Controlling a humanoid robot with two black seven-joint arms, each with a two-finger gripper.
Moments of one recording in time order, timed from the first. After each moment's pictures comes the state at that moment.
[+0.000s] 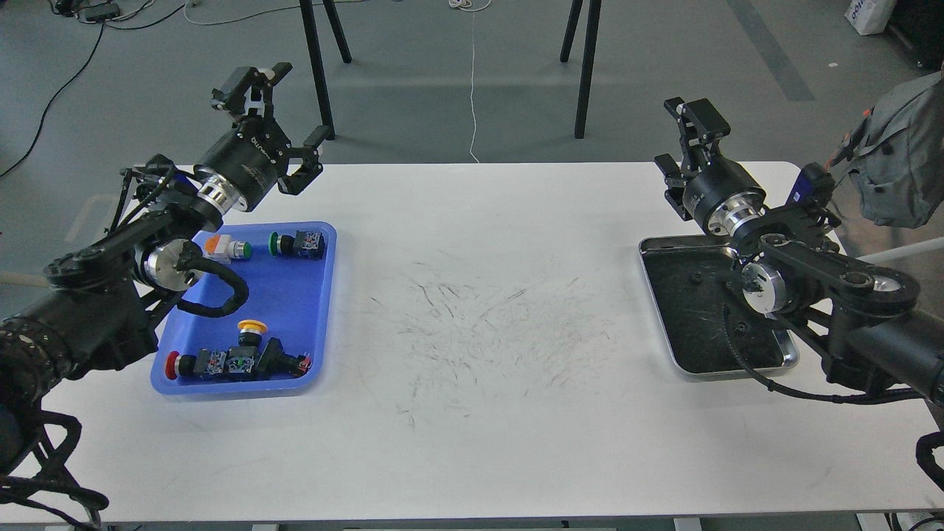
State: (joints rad) left arm -0.92 0.31 -0.36 -0.52 0.02 -0.49 -0.49; right arm 0.88 -0.36 0.35 0.82 -0.20 -0.10 0.33
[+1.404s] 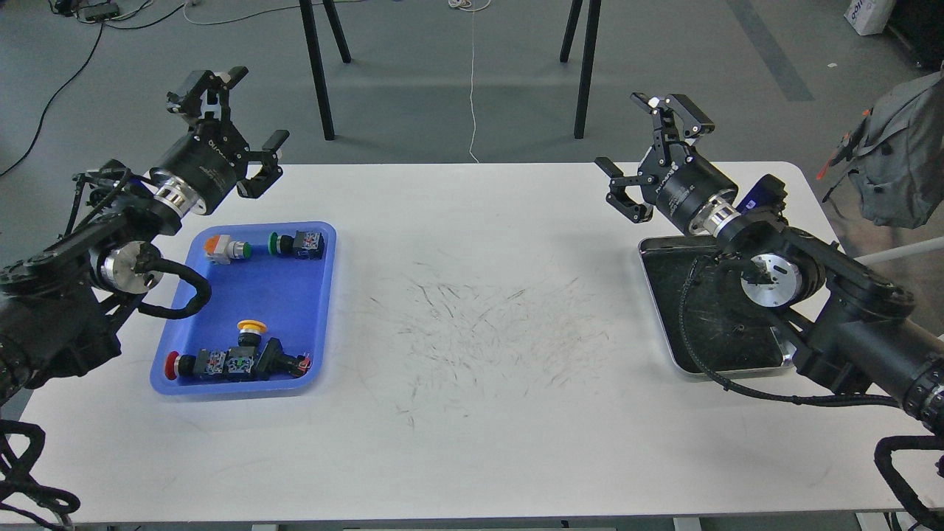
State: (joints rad) left arm -0.89 0.40 -0.40 -0.53 0.03 -0.49 -0.44; right arm 0.82 -0.32 0.55 0.75 -0.12 0.41 0.28
